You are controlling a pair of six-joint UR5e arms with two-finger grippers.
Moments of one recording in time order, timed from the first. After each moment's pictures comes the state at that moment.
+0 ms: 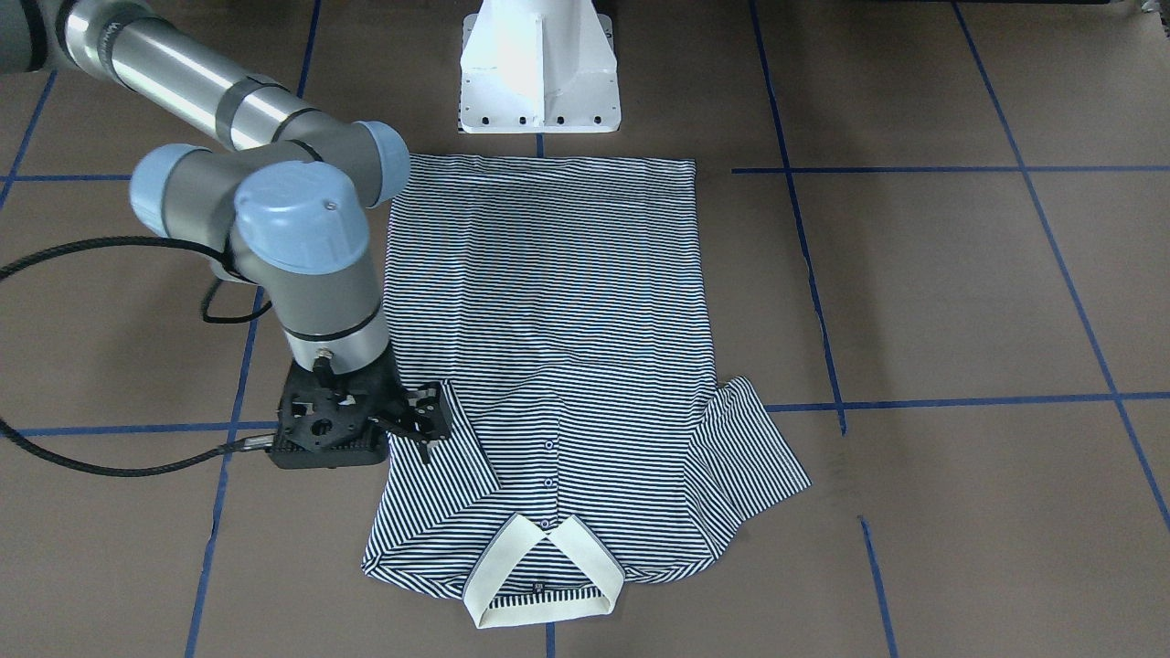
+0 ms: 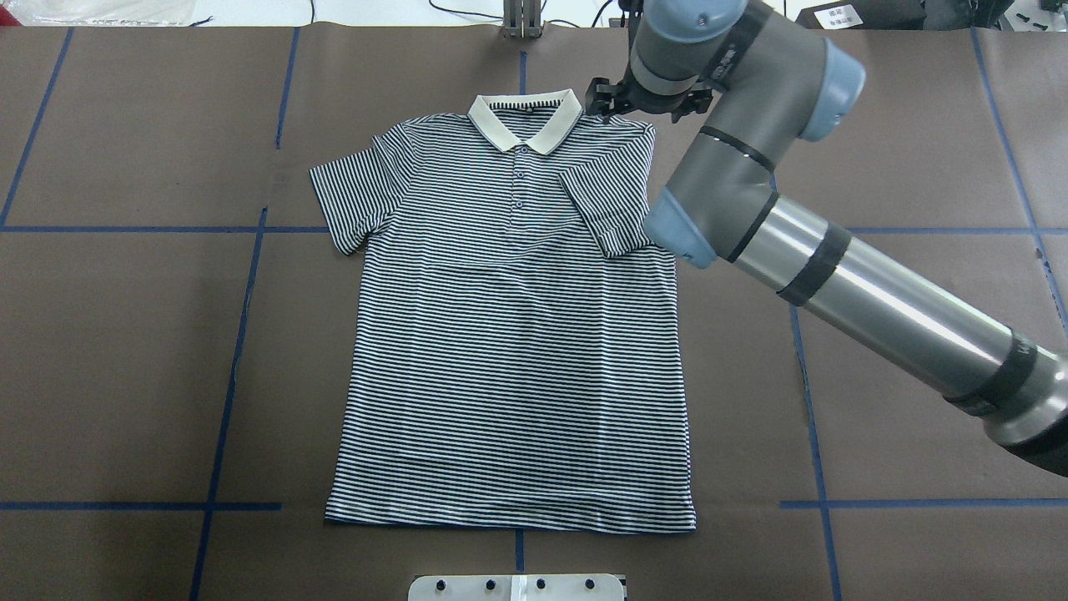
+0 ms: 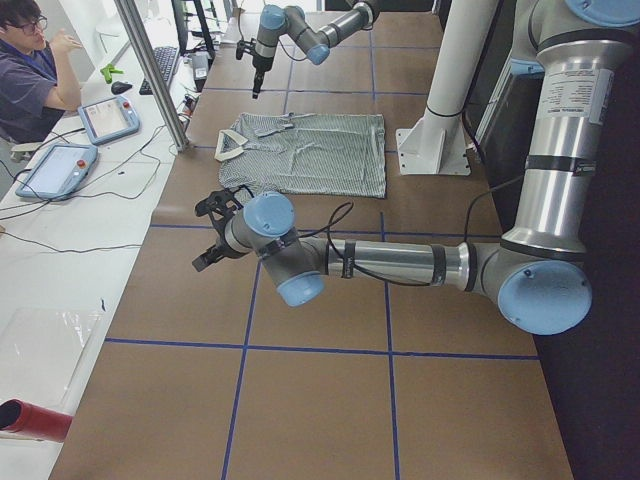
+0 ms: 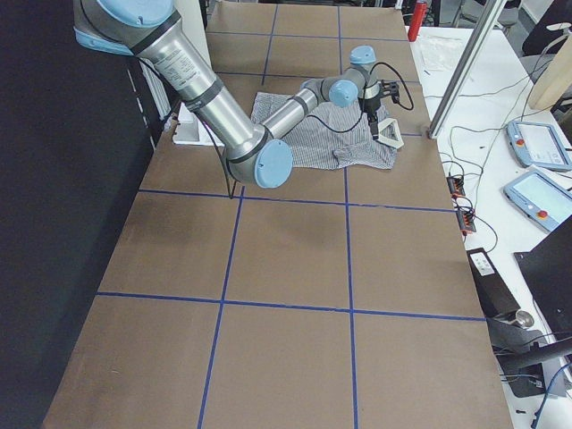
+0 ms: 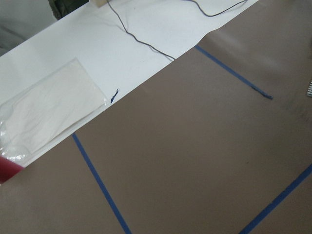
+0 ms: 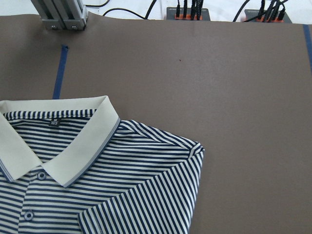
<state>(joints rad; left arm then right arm) -1.42 -1.69 -1.49 -2.59 -2.31 -0.16 0.87 -0.81 1.44 -1.42 1.87 0.92</state>
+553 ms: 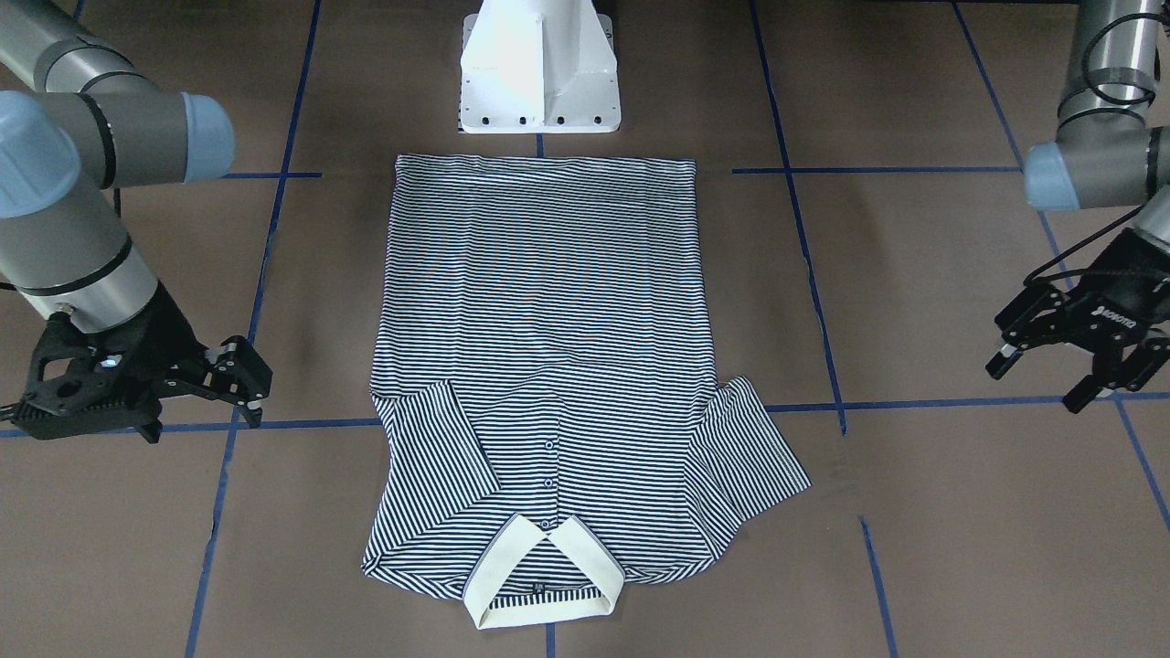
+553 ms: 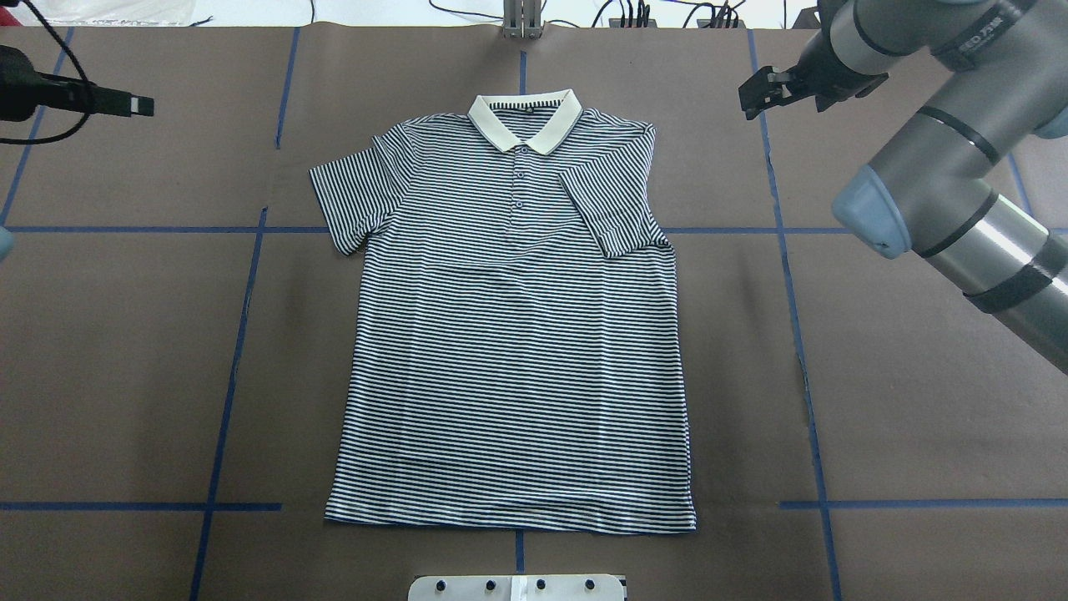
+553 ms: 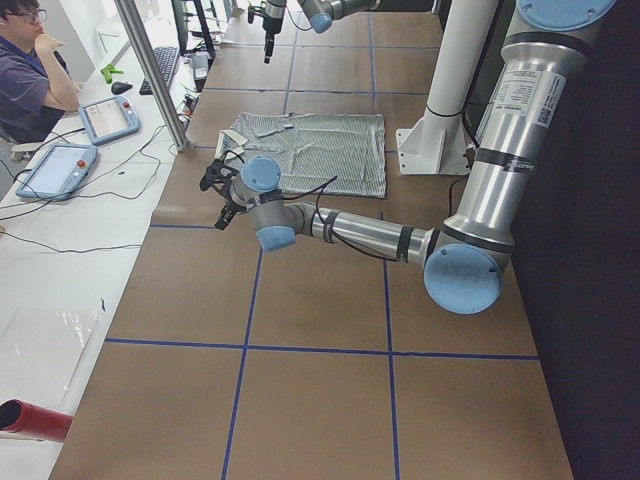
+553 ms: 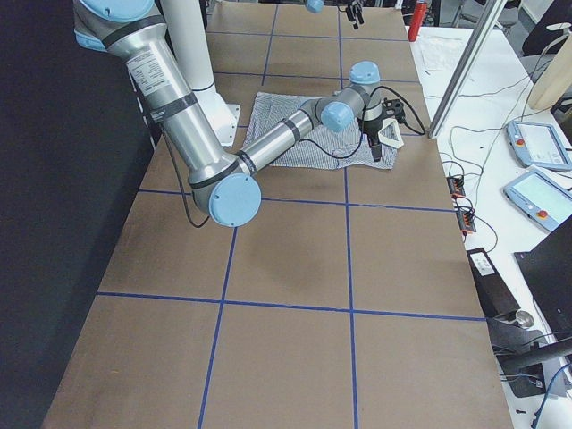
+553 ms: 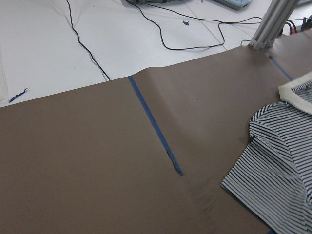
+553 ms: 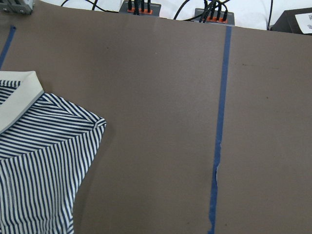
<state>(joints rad) -1.13 -1.84 -1.47 -2.59 -2.11 -0.83 1.02 -1.07 1.65 -1.40 2.01 0.72</state>
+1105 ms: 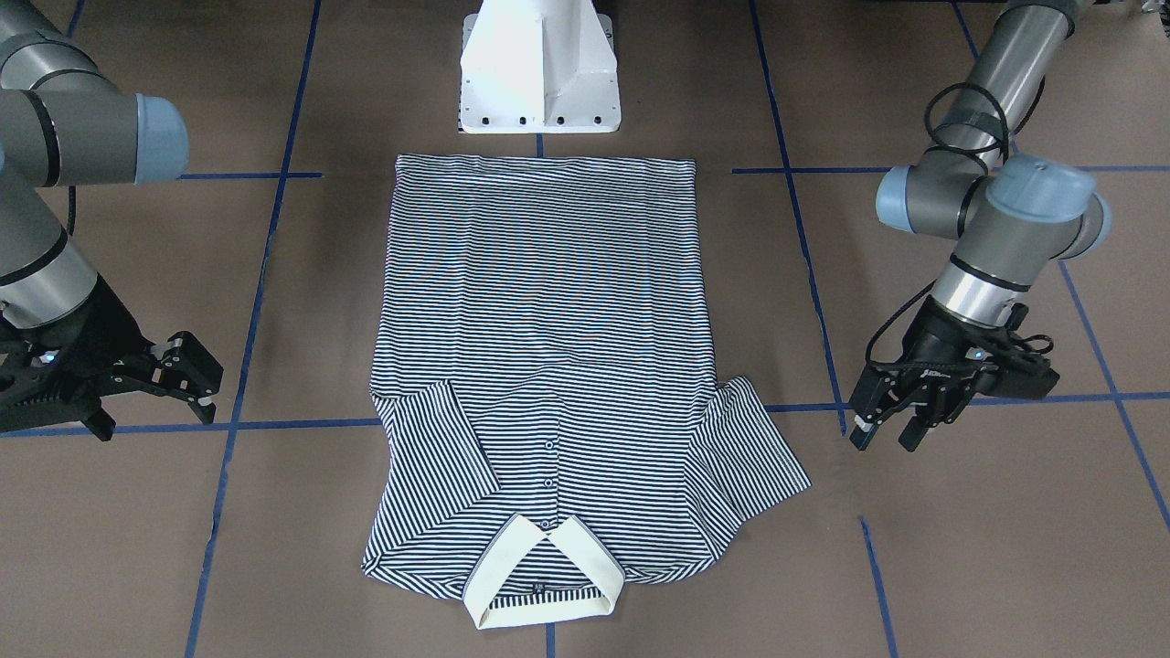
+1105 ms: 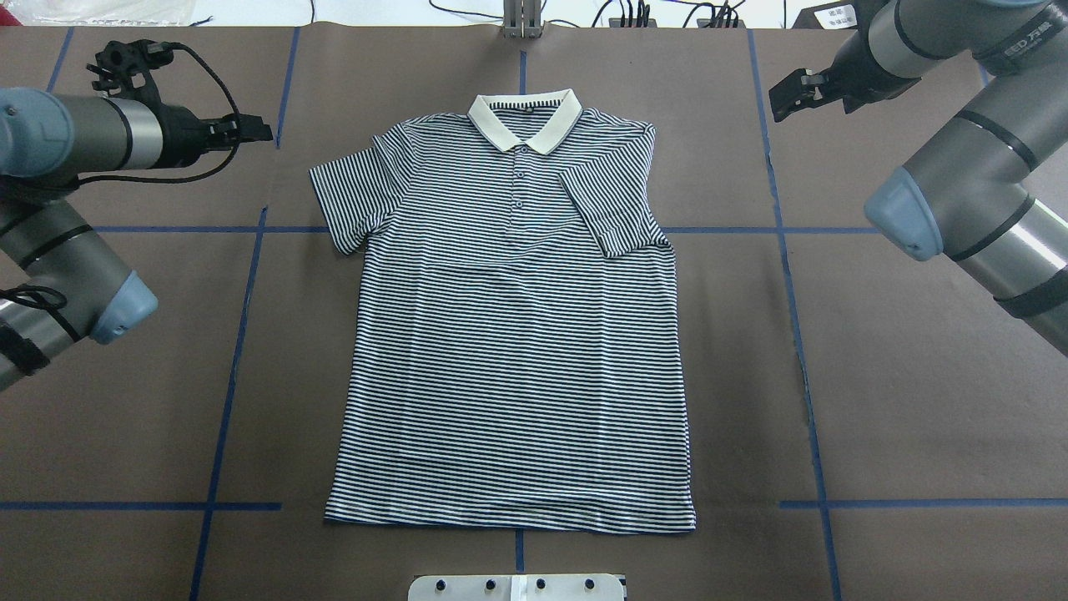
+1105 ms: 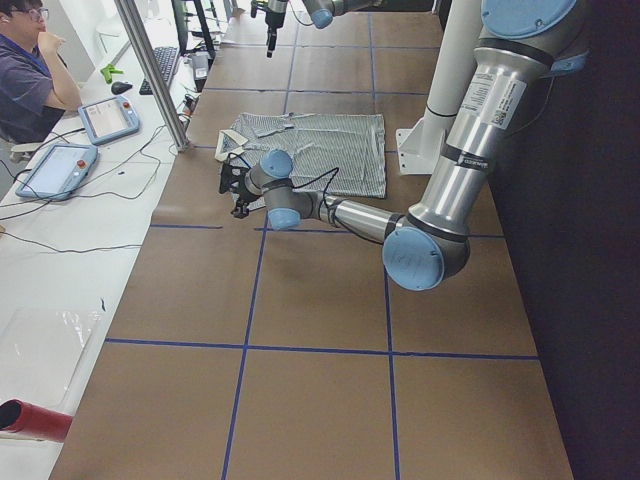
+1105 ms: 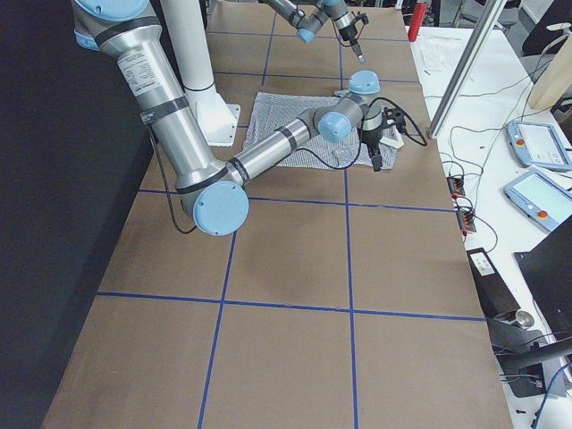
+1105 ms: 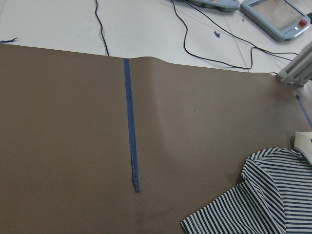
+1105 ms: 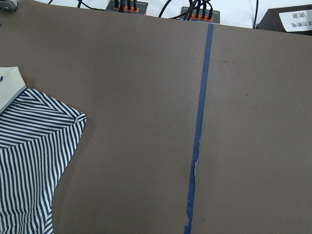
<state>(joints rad) -0.89 -1.97 -1.33 -2.57 -1.76 -1.23 1.04 -1.11 1.66 -1.38 2.02 0.71</state>
